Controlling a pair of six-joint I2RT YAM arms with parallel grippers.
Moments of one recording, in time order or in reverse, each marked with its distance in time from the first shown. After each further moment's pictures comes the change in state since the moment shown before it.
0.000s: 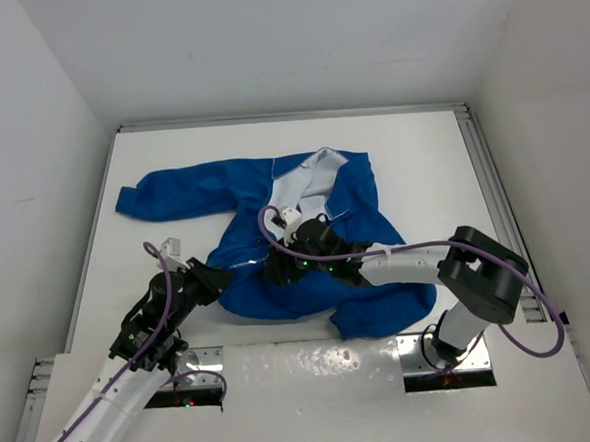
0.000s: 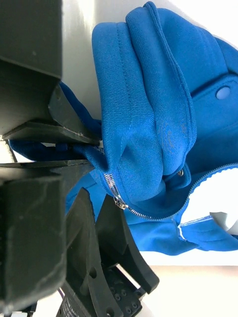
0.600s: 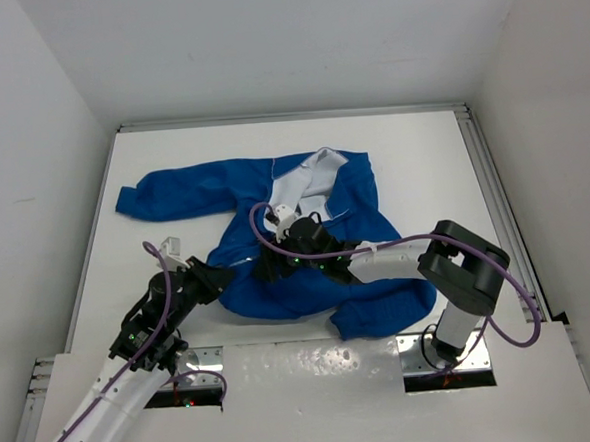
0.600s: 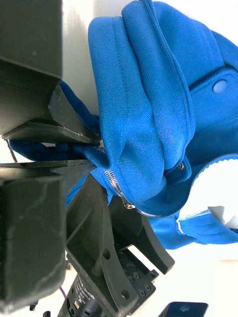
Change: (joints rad) left arm 0.000 0.005 0.000 0.018 0.016 -0.003; right arm 0.000 0.113 0.050 0.103 0.010 0.003
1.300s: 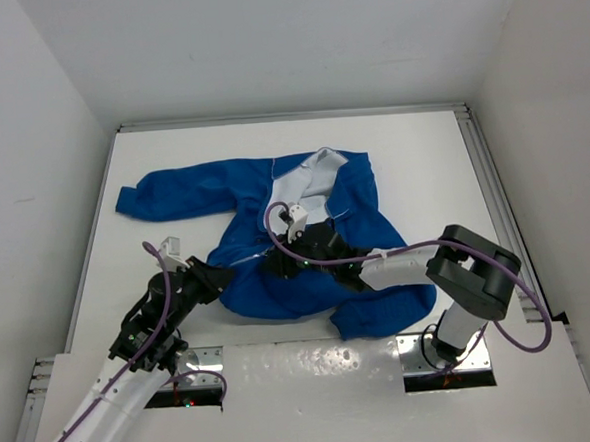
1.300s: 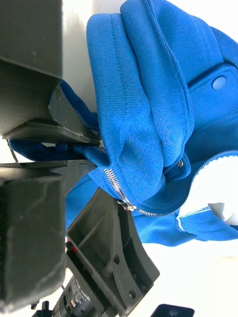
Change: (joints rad) left arm 0.000 -0.003 0.000 0.010 0.003 0.000; right arm -0.007 -0.045 -0.122 0.192 0.033 0.067
